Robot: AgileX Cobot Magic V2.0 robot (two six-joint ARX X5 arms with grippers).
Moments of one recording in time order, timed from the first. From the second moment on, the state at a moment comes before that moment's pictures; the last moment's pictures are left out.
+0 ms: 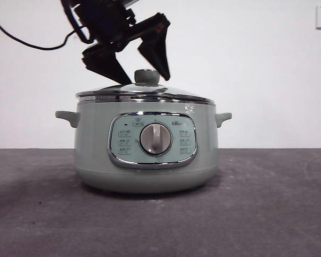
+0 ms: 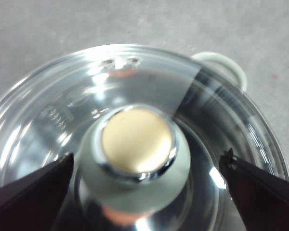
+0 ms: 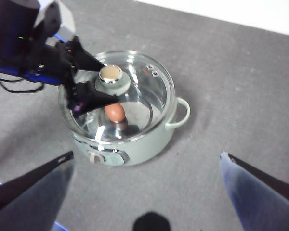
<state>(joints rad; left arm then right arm) -0.56 1.64 1.38 -0.45 0.11 0.04 0.47 1.03 1.62 -1.18 -0.08 0.00</state>
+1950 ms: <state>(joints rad) -0.56 1.01 1.37 -1.11 0.27 0.02 0.47 1.12 1.62 -1.35 -0.34 -0.04</state>
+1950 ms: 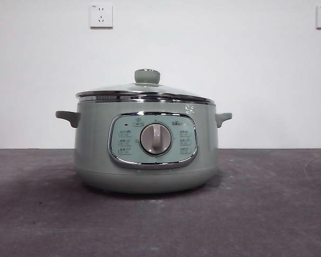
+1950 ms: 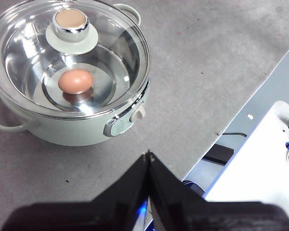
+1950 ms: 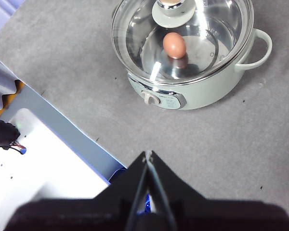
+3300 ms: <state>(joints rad) -0.02 0.05 0.07 -0.04 0.19 0.17 0.47 1.12 1.62 -1.35 -0.34 -0.04</state>
